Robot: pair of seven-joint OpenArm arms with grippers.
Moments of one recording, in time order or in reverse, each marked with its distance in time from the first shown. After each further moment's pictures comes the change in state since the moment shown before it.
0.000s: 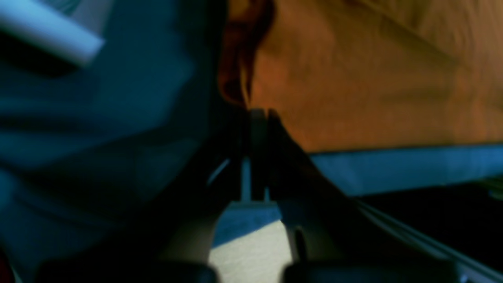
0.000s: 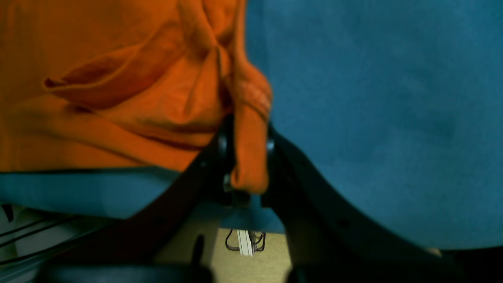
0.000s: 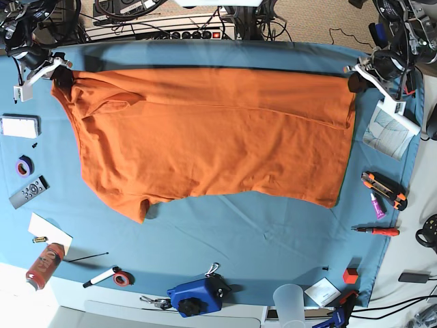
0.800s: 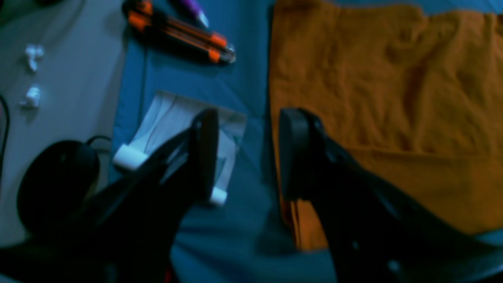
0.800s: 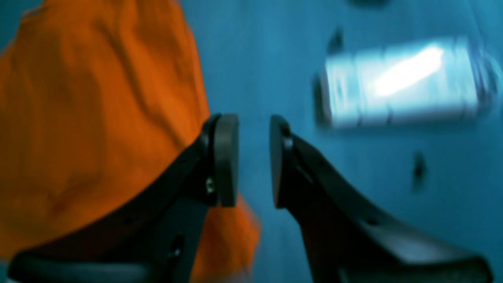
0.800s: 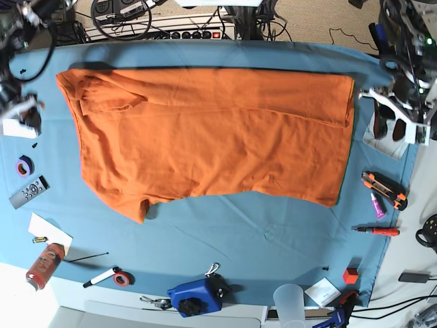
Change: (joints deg) left arm -4.2 -1.1 -1.7 17.2 14.9 1.7 -13.8; right arm 13.9 7.8 -4.2 -1.5 -13.3 -3.7 10.9
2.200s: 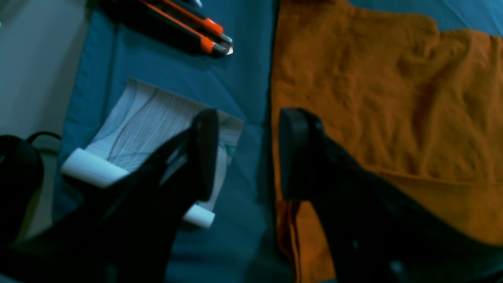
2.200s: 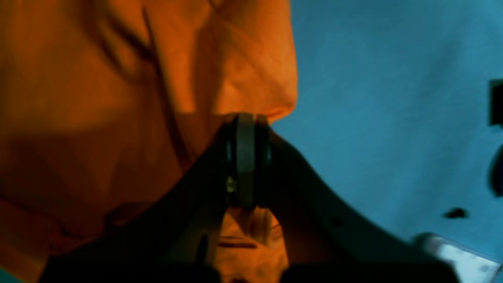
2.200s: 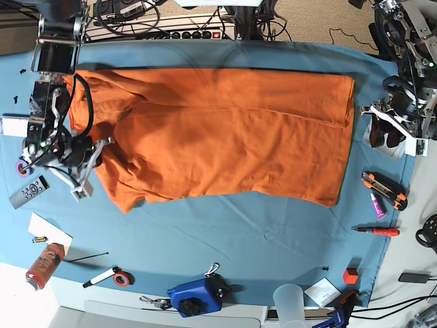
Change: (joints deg) left arm -5.5 0.5 0.1 -11.3 -2.3 -1.6 0.2; right arm 14.9 3.5 -43.9 -5.8 -16.2 -6.1 -5.2
